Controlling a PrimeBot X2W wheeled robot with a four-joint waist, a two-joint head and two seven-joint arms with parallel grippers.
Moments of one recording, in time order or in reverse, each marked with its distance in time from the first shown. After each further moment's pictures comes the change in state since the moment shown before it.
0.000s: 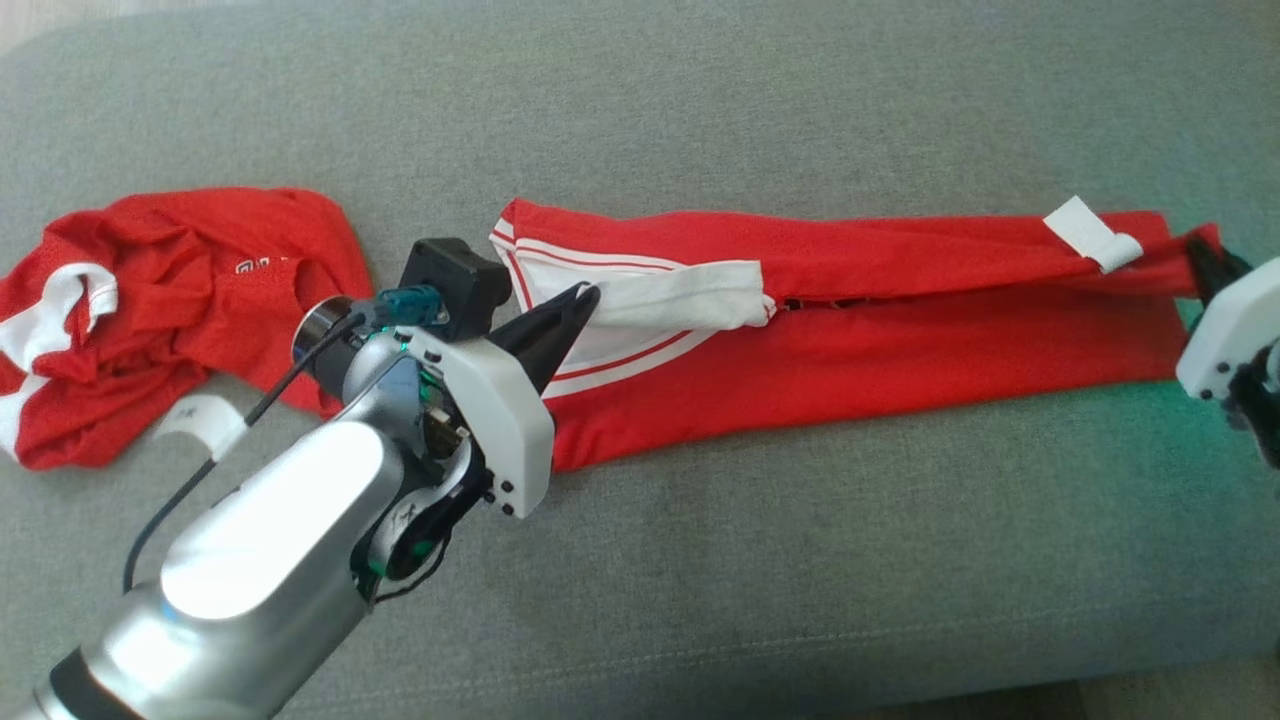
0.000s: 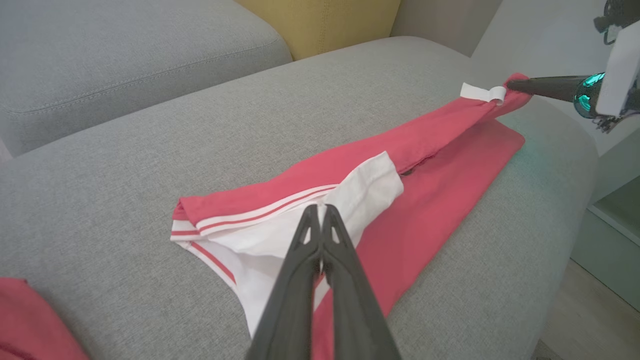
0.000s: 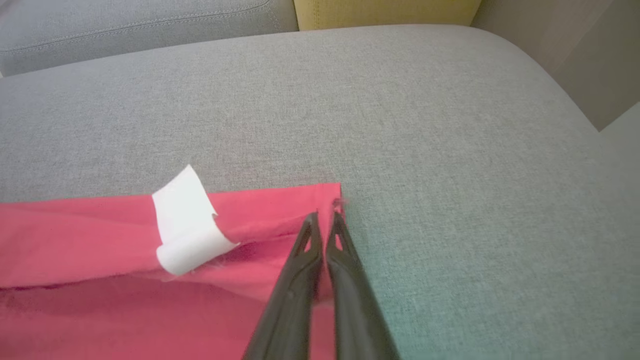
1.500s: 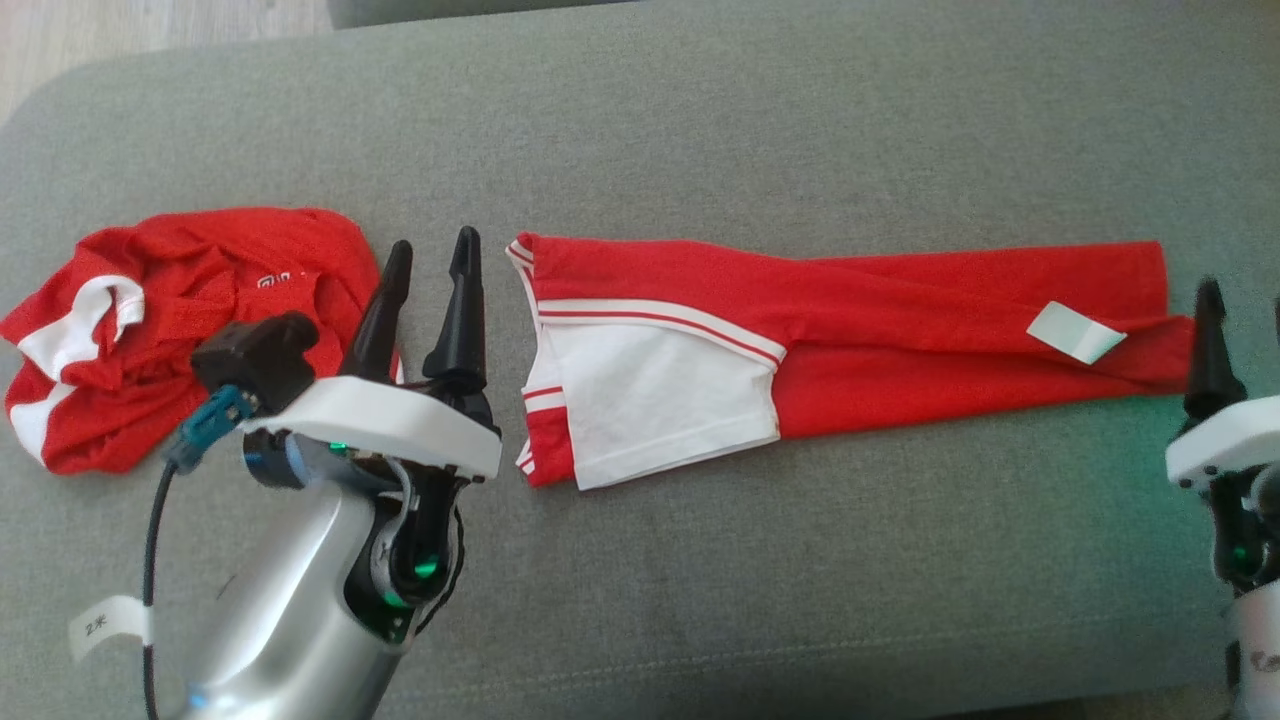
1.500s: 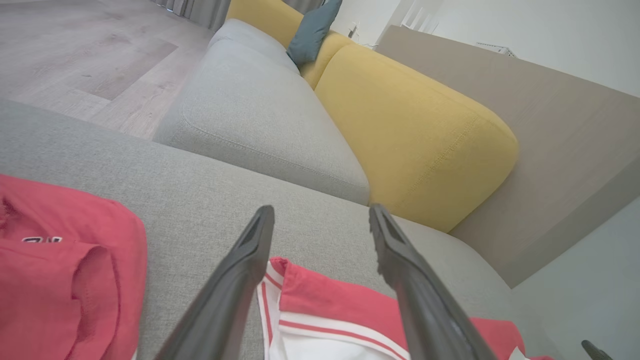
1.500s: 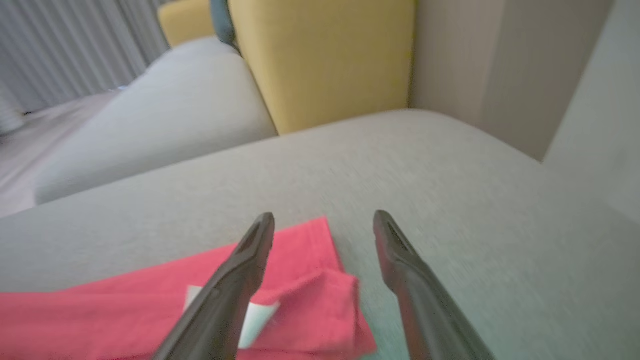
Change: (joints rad) left arm 0.272 -0.214 0.378 0.045 -0.113 0.121 -0.434; right arm 0.288 0.226 -0.374 -0.269 -0.183 0.000 -0.299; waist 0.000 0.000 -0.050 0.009
